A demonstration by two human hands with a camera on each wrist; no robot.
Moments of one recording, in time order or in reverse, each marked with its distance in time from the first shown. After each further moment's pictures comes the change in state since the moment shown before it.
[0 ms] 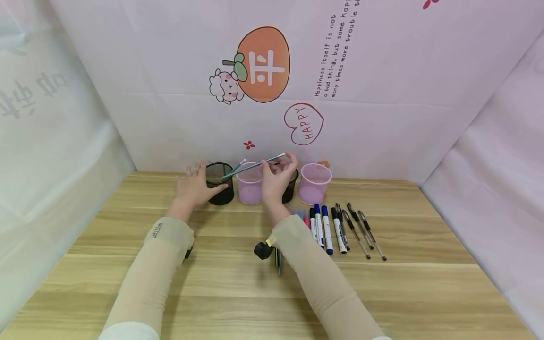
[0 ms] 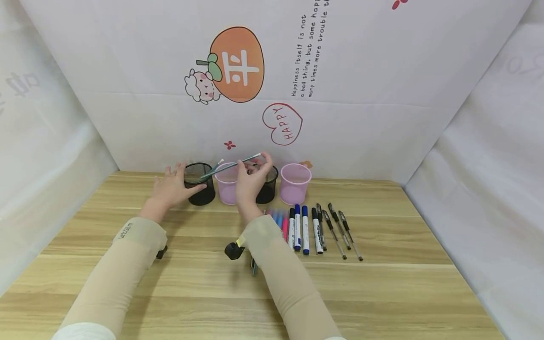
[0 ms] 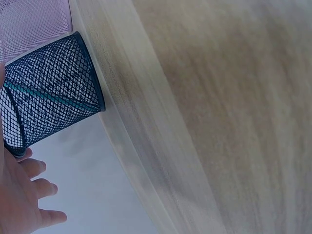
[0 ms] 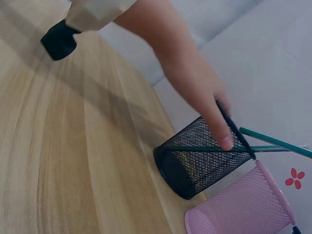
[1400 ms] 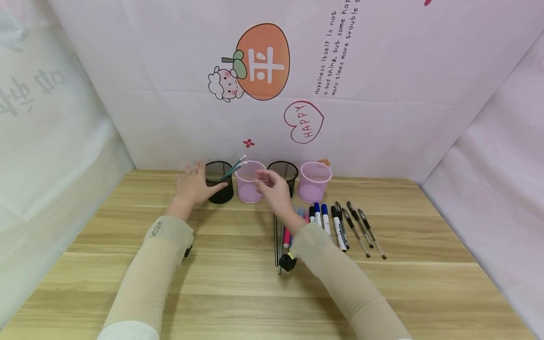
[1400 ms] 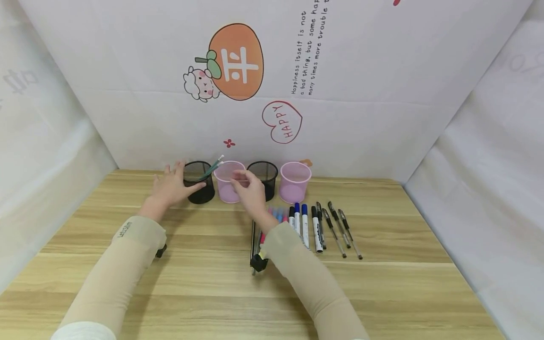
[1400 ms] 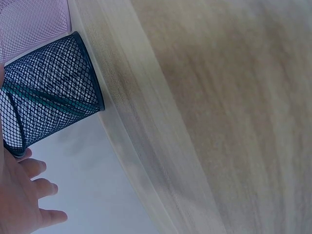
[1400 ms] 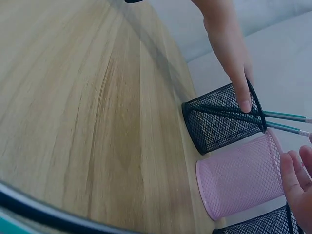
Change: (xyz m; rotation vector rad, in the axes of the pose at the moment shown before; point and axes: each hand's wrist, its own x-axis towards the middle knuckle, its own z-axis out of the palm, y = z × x) left_hand -0.001 0.003 -0.002 -0.012 0.003 -0.004; right_hand -0.007 -0.008 -0.047 -0.492 -0.522 0.113
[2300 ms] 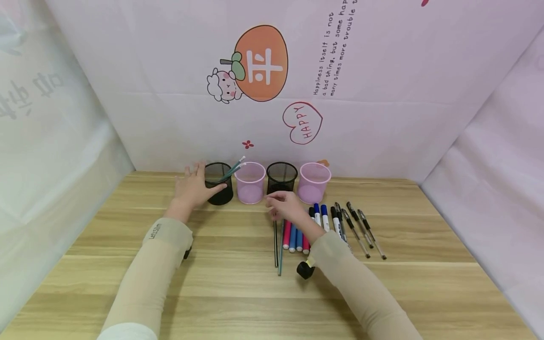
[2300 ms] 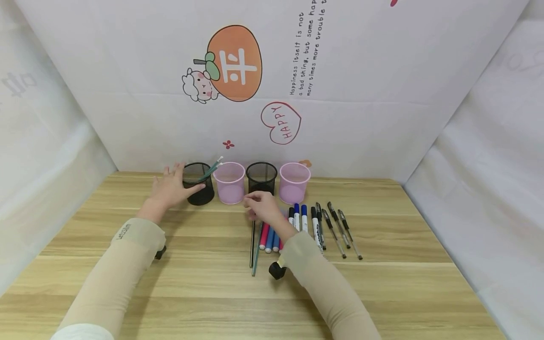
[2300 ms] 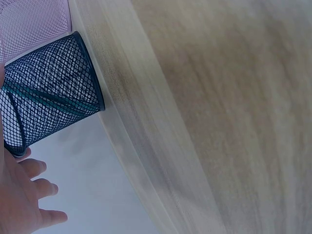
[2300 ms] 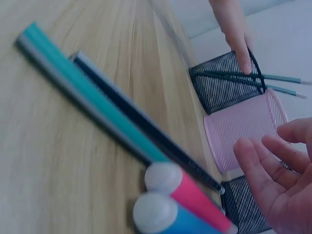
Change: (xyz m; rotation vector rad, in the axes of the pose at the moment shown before) left_hand -0.001 -0.003 0.001 -0.007 0.006 0.012; right_hand -0.017 0.017 -0.047 -0.165 -0.250 0.360
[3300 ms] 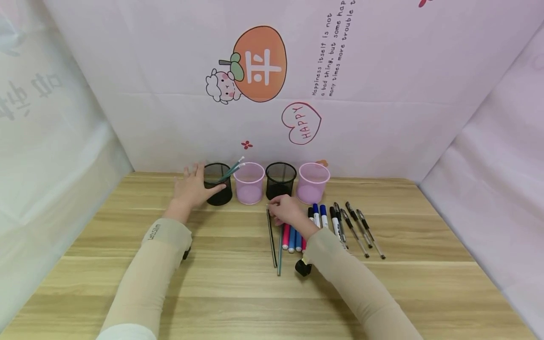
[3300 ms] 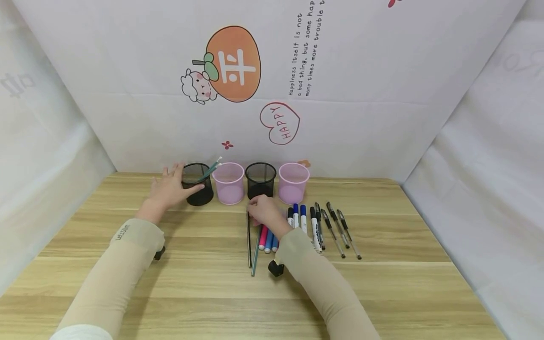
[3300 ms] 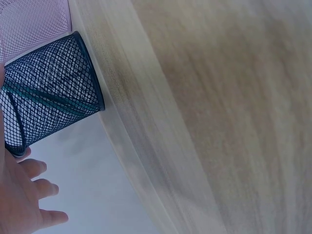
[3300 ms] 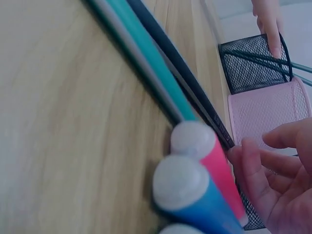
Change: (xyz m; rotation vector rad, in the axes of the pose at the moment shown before) left_hand 0.000 0.000 0.000 0.017 -0.006 0.005; right_hand 0.010 0.009 0.003 -0.340 0.022 0.086
